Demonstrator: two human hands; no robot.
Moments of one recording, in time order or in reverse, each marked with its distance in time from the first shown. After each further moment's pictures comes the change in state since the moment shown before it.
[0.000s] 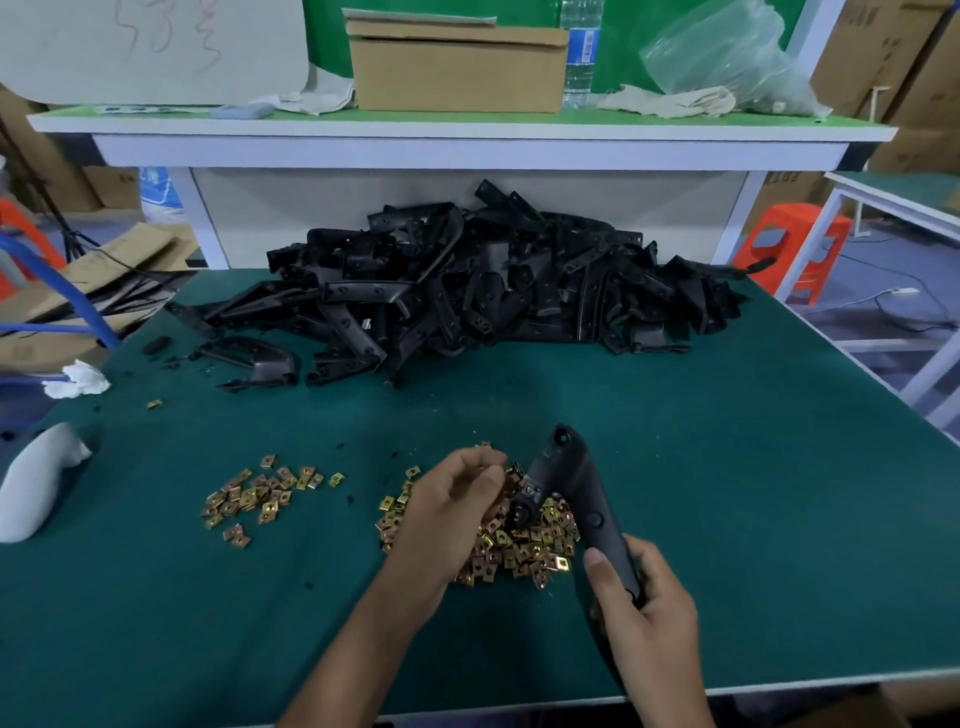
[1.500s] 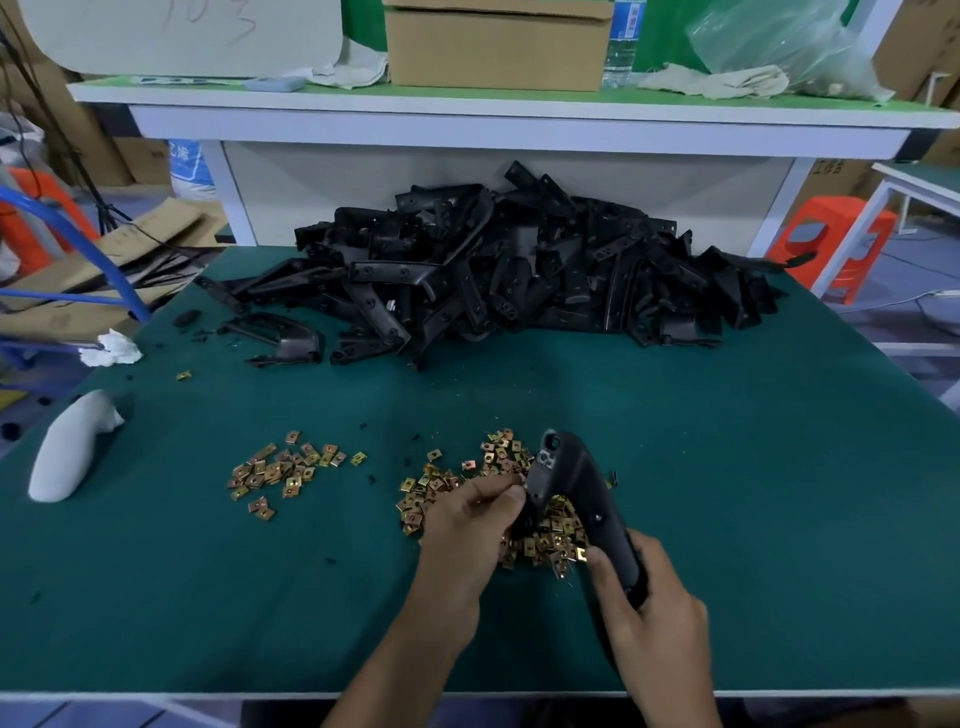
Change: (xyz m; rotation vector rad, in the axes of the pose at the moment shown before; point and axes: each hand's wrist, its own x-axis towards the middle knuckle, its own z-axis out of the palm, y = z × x) left_hand -0.020 -0.015 0.011 -0.179 0.210 -0.211; right_hand -0.006 -0.009 0.007 -0.321 0.018 -0.165
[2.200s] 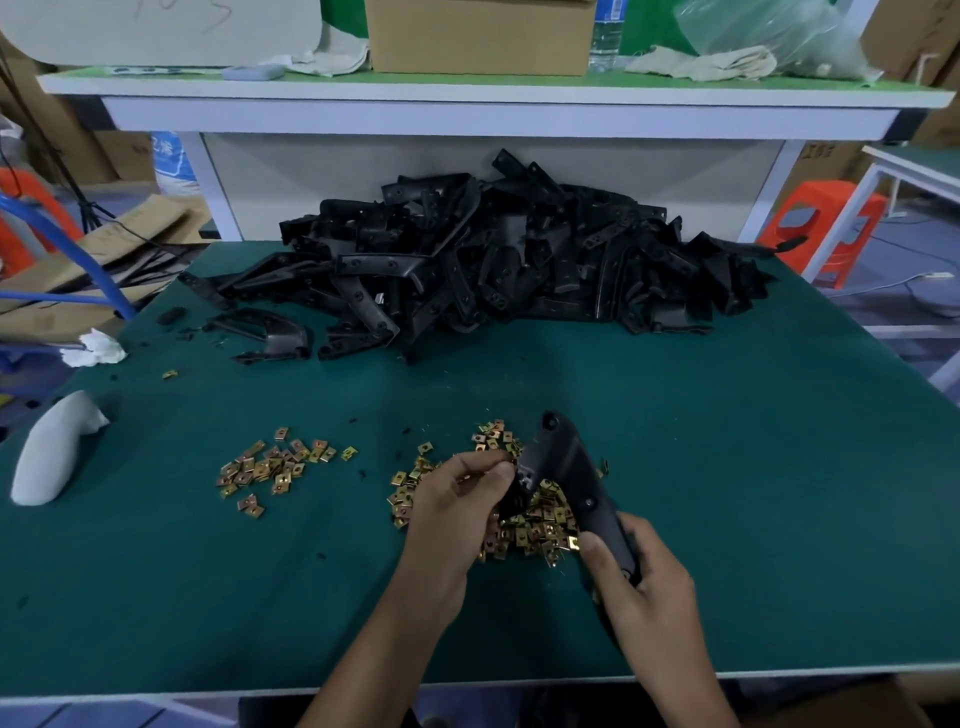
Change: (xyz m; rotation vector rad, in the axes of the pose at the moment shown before) left_hand 0.006 0.007 -0.003 0.018 -0.022 0.078; right_hand 0.008 0.002 -0.004 0.222 -0.157 0.072
